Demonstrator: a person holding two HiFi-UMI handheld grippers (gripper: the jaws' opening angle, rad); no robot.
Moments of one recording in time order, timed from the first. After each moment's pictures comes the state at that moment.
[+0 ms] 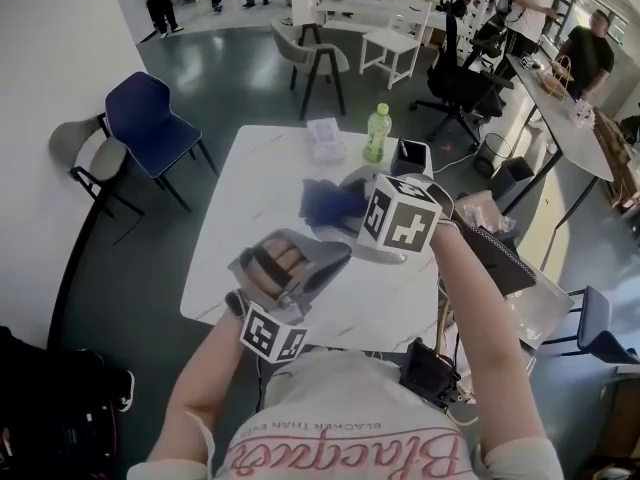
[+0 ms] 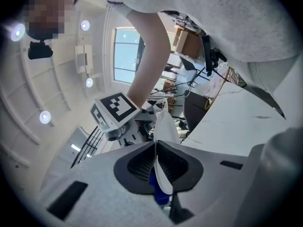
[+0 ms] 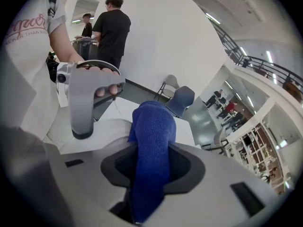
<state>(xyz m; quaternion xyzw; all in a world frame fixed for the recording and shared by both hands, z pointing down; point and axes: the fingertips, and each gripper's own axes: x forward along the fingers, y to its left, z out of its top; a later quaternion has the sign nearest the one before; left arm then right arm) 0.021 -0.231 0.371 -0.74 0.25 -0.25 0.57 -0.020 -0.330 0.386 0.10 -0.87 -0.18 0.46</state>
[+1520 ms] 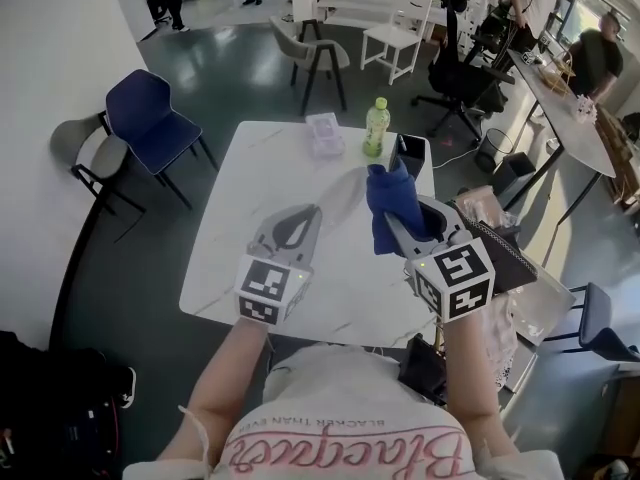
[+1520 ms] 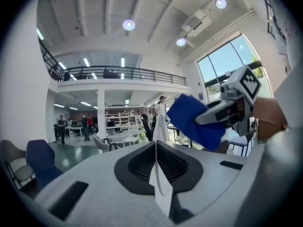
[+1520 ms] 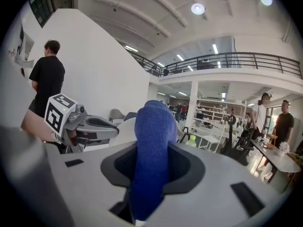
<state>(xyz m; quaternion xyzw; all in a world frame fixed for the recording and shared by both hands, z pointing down) -0.029 -0.306 0.373 -0.88 0.46 -0.09 0.02 0.092 -0.306 0.346 0.45 -0.88 0.00 0.16</state>
